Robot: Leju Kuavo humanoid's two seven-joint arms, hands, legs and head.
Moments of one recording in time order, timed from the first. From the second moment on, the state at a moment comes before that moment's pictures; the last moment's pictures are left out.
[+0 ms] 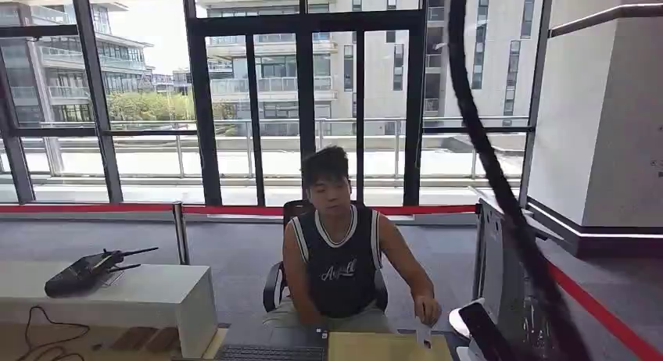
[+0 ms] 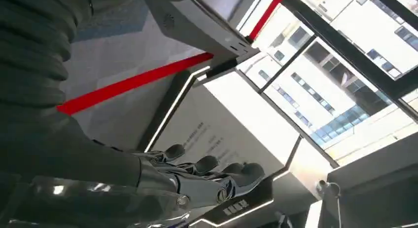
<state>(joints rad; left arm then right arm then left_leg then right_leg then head) -0.14 0.03 -1.32 -0.20 0.64 0.50 0.12 -0.94 -0.22 0.35 -0.87 0.70 -0.69 0.09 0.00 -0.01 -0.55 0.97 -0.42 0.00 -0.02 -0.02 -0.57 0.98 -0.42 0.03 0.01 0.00</state>
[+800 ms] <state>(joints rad) -0.14 0.03 -1.32 -0.20 0.64 0.51 0.12 -0.94 -0.17 0.62 -0.89 0.98 -0.63 0.07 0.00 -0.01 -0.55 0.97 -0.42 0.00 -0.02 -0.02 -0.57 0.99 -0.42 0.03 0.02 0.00</state>
